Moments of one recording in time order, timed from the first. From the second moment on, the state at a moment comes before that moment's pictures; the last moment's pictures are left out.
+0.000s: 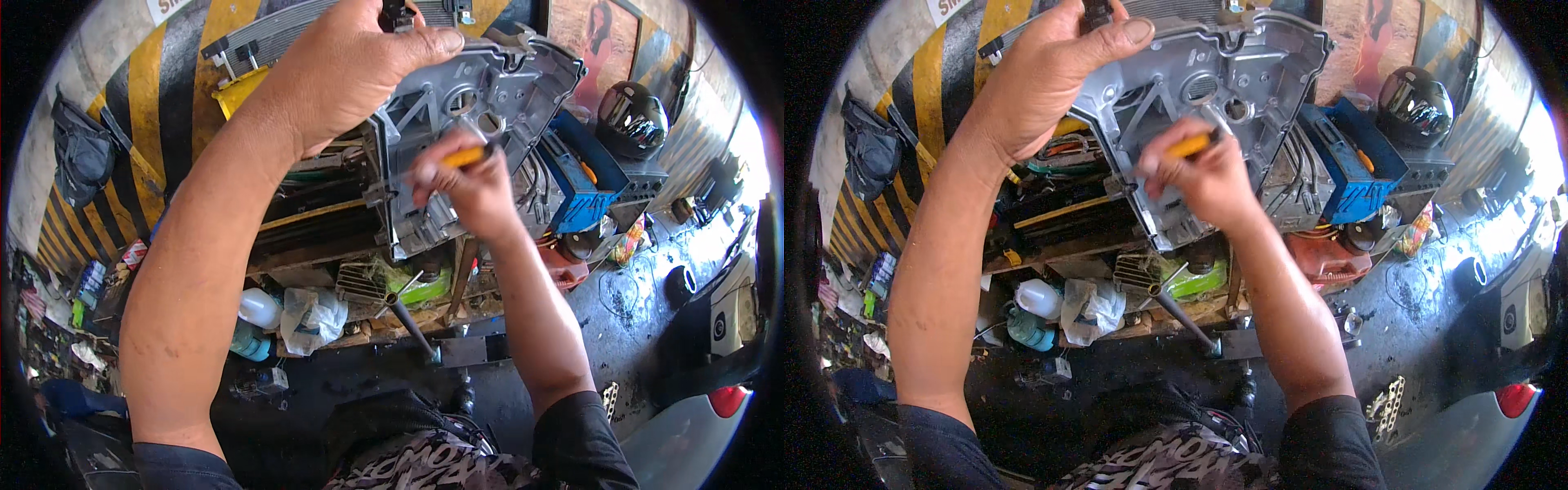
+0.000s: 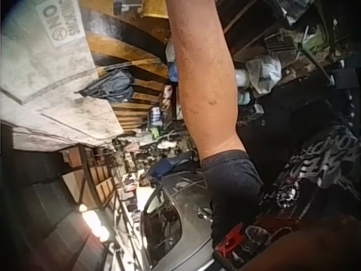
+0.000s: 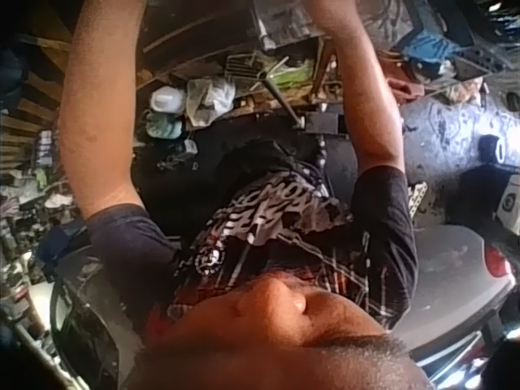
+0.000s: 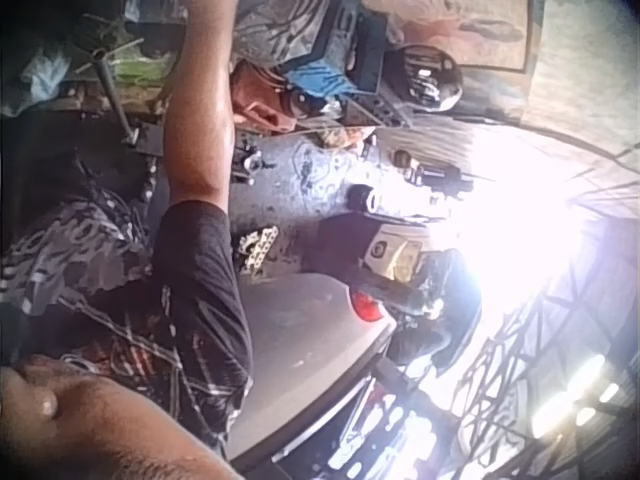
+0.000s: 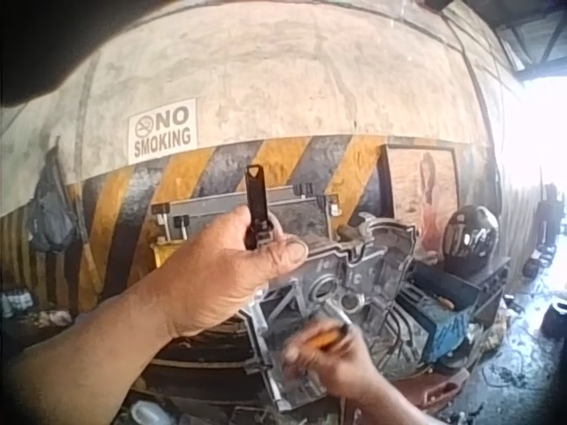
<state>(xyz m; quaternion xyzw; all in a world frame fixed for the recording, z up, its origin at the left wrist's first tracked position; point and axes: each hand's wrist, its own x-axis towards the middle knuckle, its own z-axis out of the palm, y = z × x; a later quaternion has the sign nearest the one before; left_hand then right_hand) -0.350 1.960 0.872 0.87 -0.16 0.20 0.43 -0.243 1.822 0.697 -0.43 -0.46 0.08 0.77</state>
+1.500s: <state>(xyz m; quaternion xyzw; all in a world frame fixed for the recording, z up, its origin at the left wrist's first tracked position) -0.351 1.951 0.874 0.87 -0.12 0.20 0.43 -0.257 1.832 0.710 -0.42 -0.43 0.05 0.80</state>
